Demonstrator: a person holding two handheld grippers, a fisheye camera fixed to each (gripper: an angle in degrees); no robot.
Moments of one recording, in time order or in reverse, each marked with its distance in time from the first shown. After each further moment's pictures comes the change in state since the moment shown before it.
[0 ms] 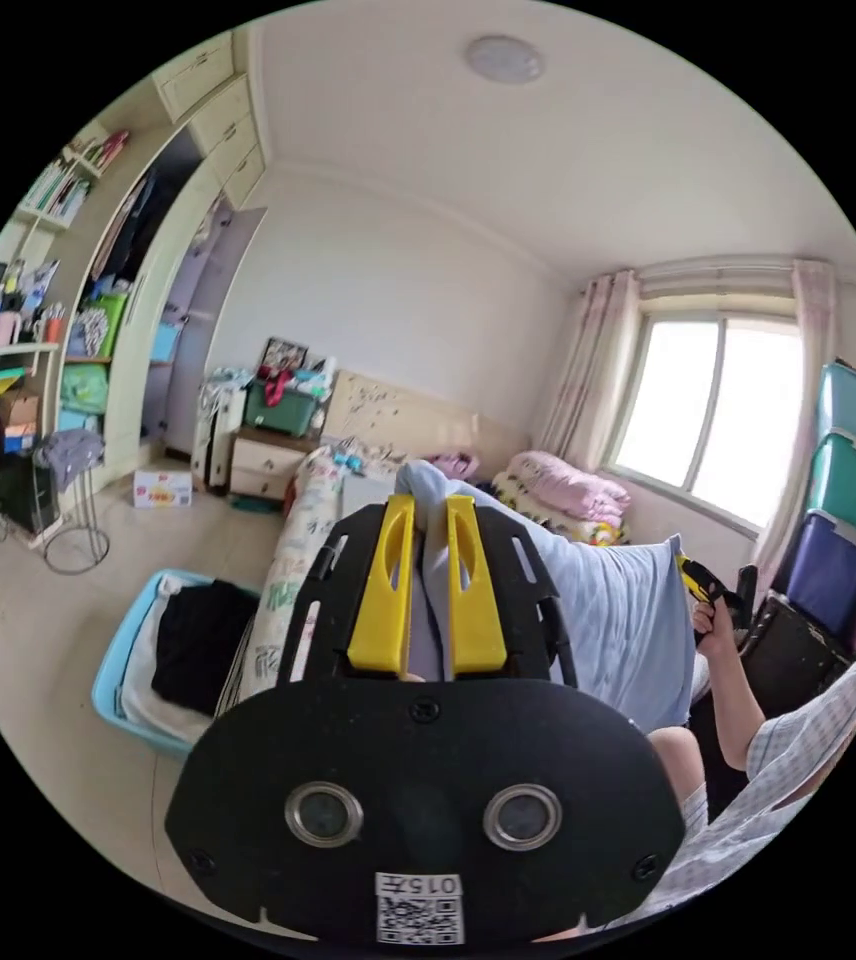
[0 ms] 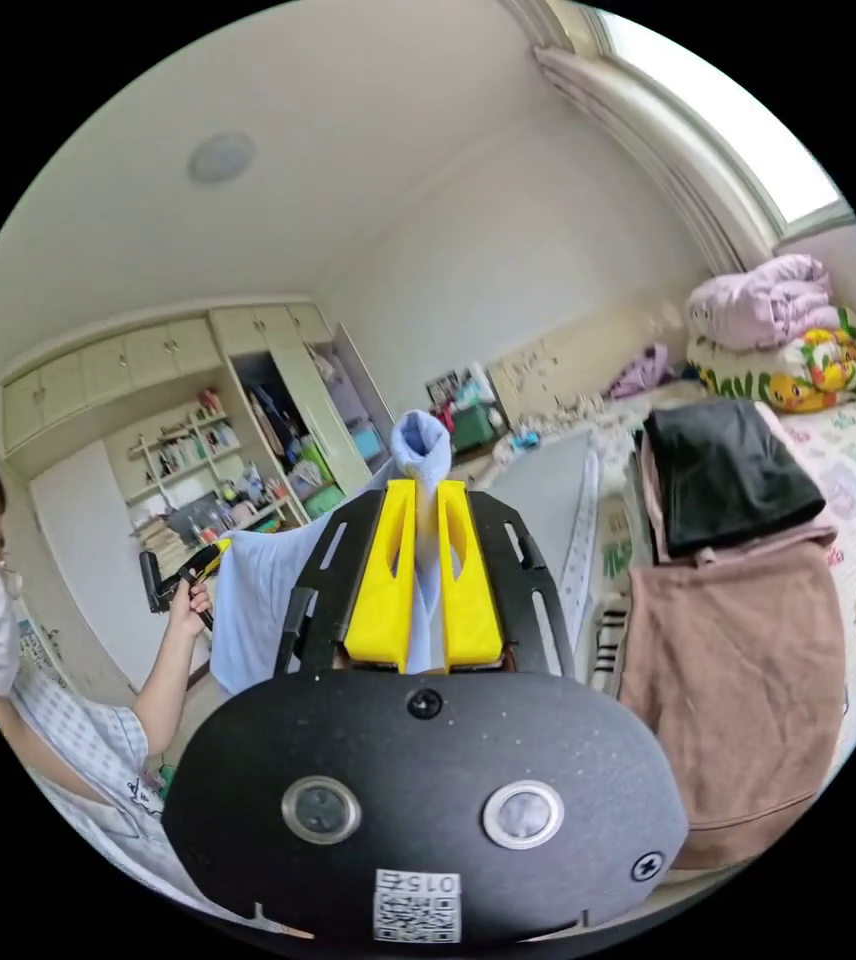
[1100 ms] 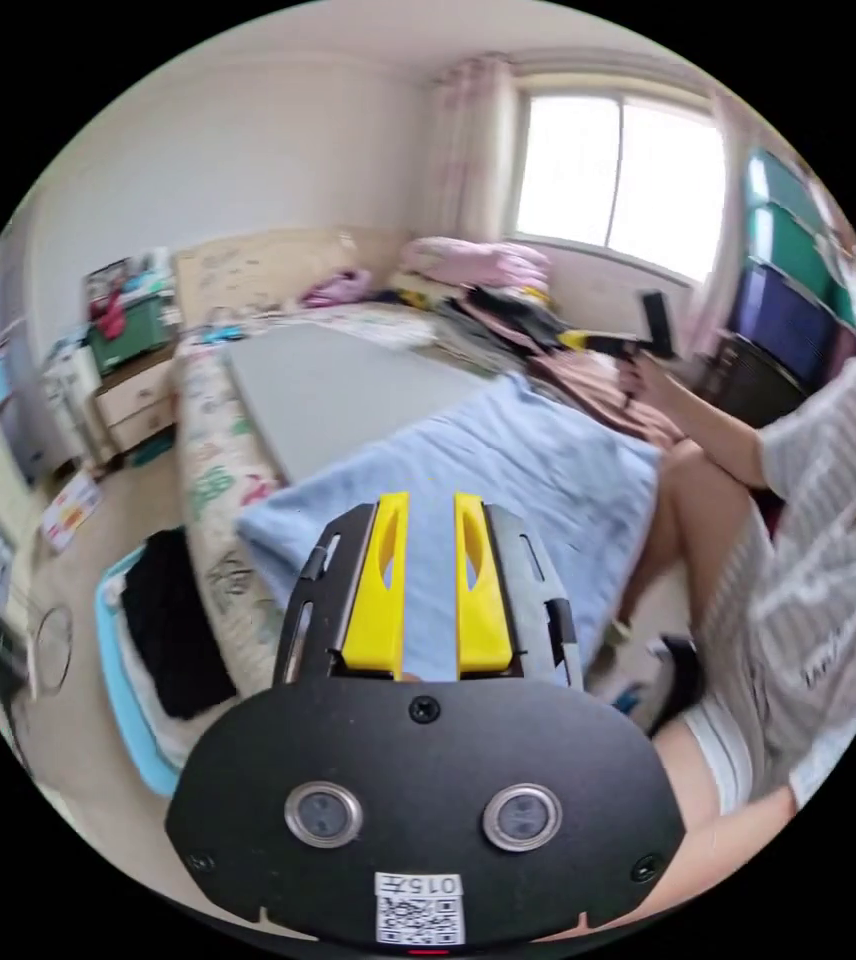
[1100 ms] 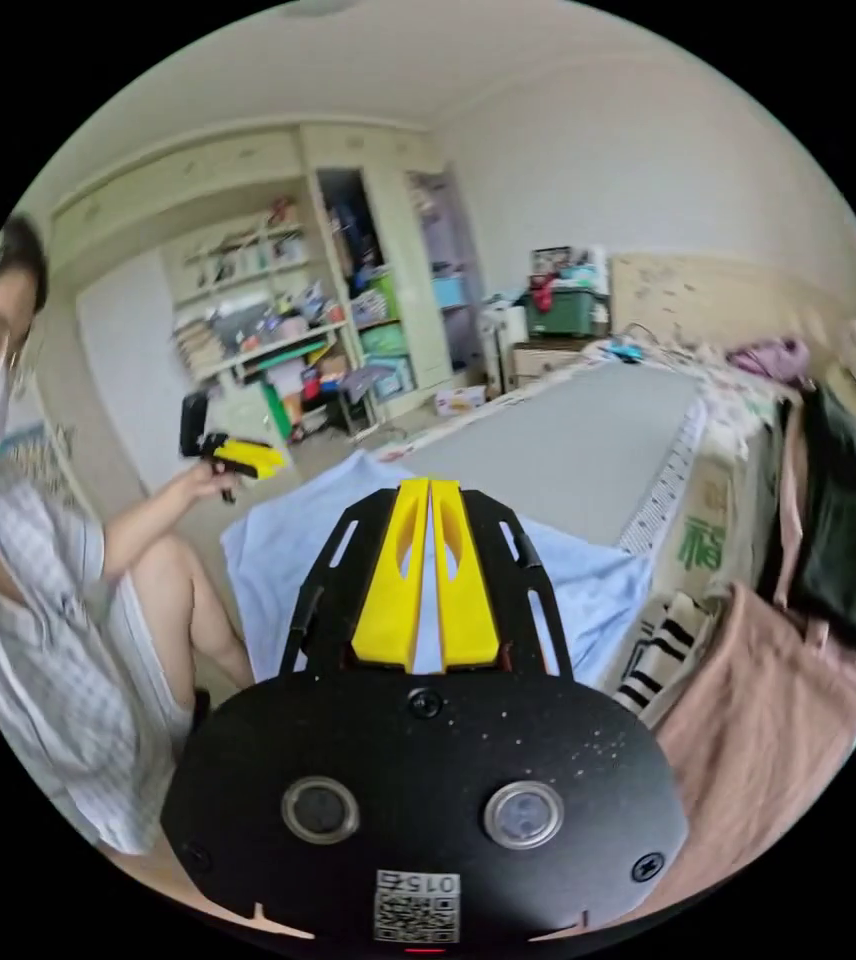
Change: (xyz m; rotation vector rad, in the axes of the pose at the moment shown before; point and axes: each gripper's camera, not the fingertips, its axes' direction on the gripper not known) left arm -0.042 0.093 0.128 -0.541 0.363 0.511; right arm -0.011 0.023 0.224 -0.405 -0.183 -0.497
